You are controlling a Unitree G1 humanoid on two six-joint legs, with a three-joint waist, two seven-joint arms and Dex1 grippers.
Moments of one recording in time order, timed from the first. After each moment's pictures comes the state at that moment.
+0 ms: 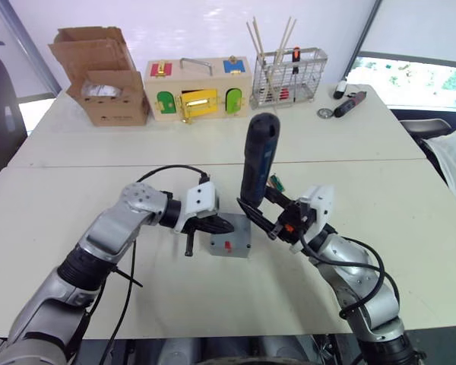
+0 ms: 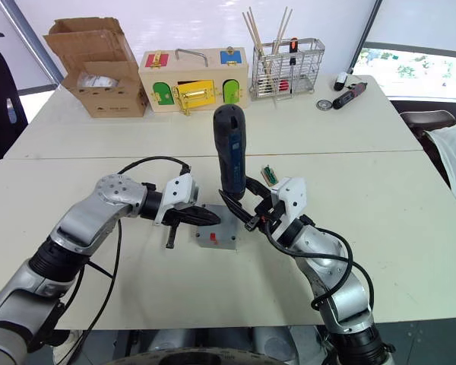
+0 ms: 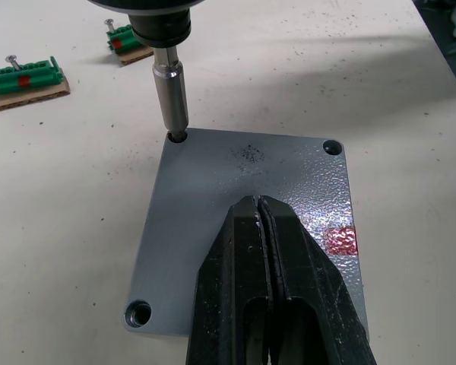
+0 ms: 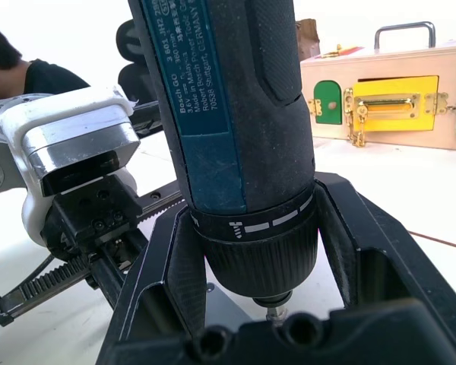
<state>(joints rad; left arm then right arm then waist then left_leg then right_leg) -0.52 0.62 -0.38 -0.16 -0.26 0.49 -1.18 0.00 -0.33 0.18 -0.51 0.29 0.25 0.51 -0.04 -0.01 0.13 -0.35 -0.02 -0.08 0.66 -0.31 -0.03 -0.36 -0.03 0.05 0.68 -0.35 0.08</state>
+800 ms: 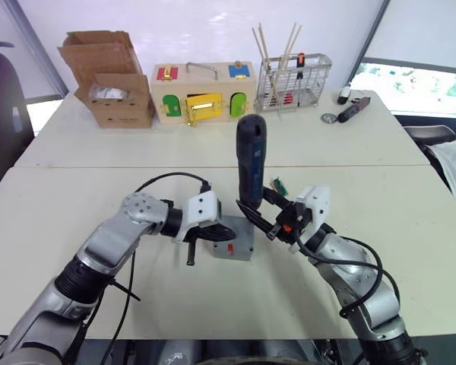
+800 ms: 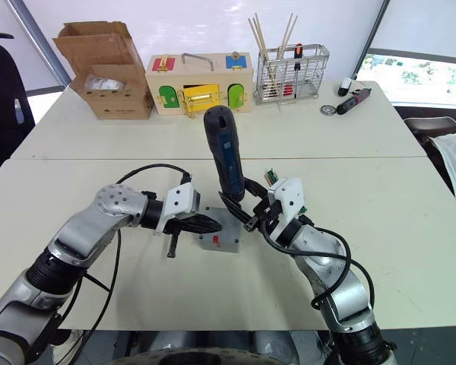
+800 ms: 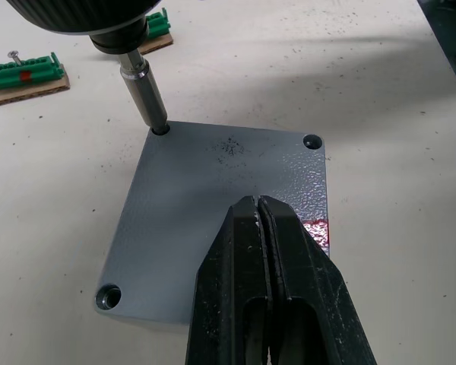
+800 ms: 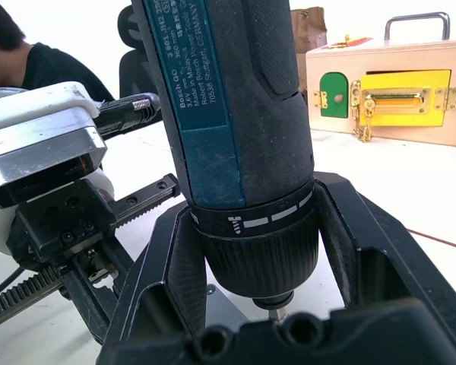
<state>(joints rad) -0.46 0.63 -0.38 -0.25 -0.25 0.52 -1.14 -0.01 -0.35 0.19 -0.51 0.29 0.29 0.49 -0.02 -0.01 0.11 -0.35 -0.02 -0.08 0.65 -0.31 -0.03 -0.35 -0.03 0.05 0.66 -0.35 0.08</state>
